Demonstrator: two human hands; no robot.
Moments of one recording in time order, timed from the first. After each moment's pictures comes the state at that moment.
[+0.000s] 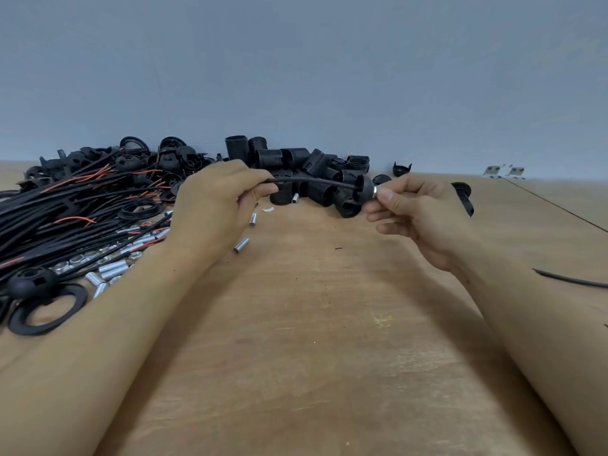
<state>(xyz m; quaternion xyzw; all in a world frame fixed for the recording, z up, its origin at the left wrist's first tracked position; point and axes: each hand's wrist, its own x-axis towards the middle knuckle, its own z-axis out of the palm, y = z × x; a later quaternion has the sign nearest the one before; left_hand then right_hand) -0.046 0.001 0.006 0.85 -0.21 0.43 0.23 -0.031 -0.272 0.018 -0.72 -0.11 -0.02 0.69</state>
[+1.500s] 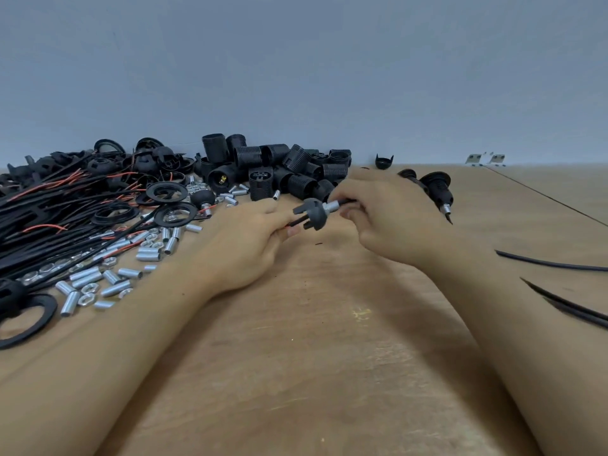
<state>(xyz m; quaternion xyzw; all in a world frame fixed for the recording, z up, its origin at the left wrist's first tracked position) -0.057 -0.038 -0.007 0.92 -0.28 0.23 0.11 -0.046 -0.262 0.026 -0.93 -0.28 -0.21 0.11</state>
